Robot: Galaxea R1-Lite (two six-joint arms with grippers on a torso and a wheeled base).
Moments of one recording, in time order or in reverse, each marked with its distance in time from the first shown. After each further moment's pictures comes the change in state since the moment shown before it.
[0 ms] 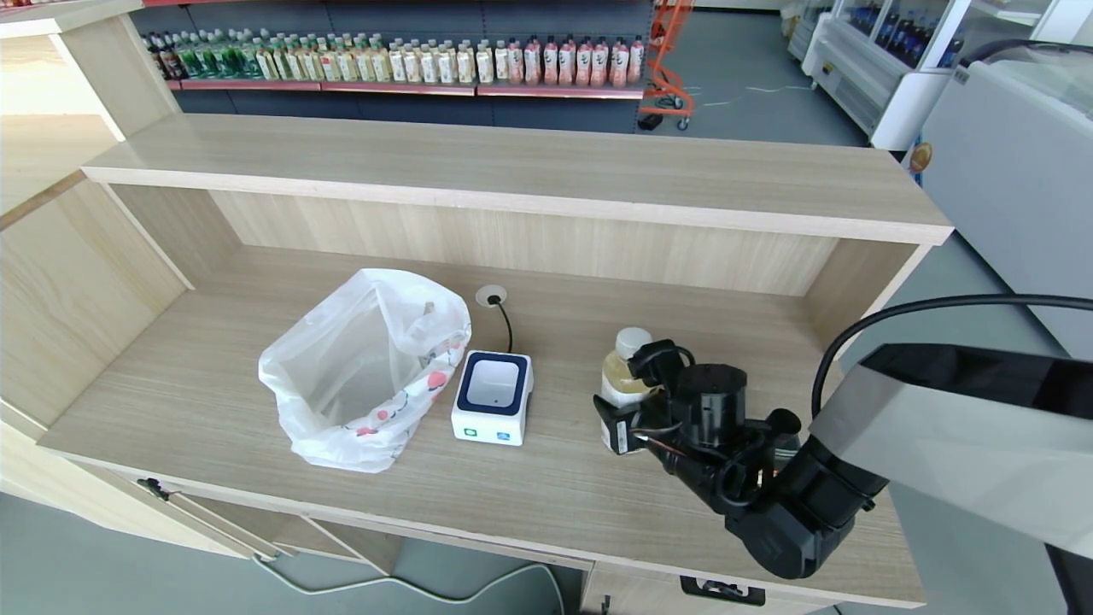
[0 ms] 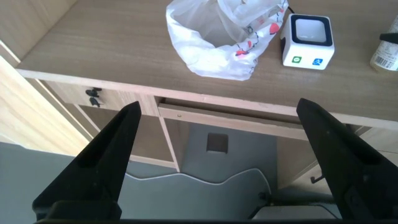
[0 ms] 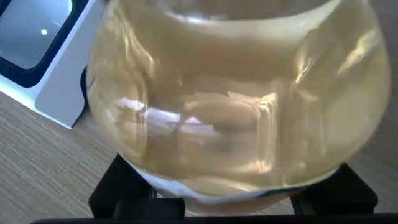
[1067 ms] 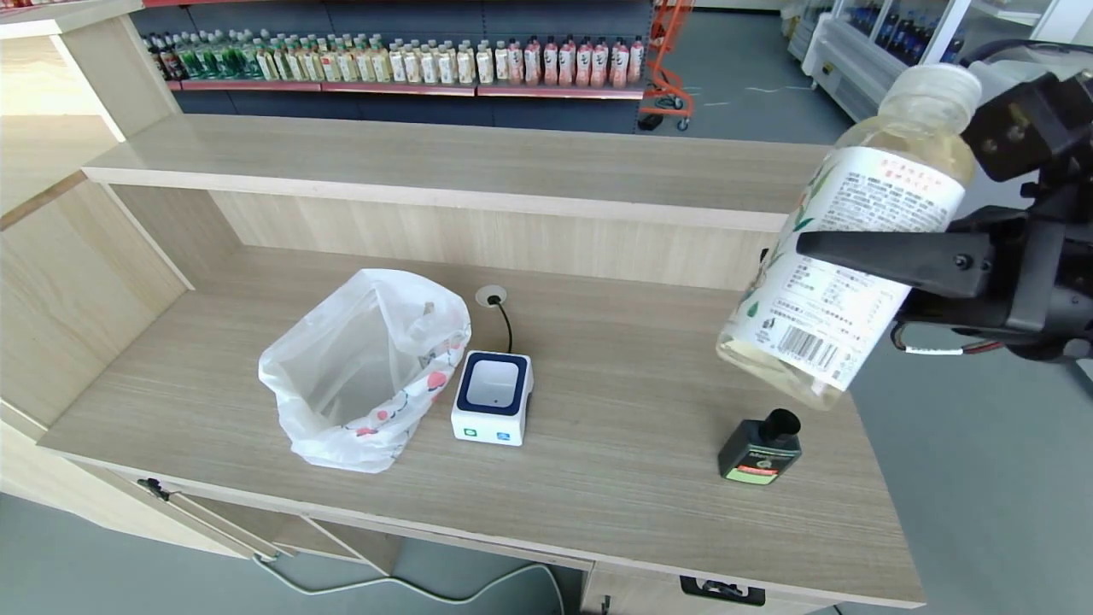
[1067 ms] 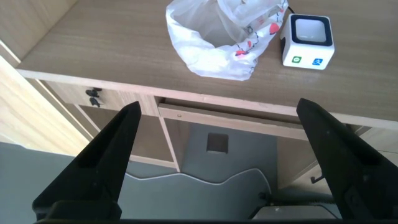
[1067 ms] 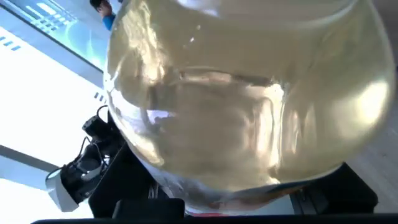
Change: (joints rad) left arm 0.000 0.000 0.000 0.000 0.000 0.000; right arm -0.304 -0.870 0.050 0.462 1.216 0.556
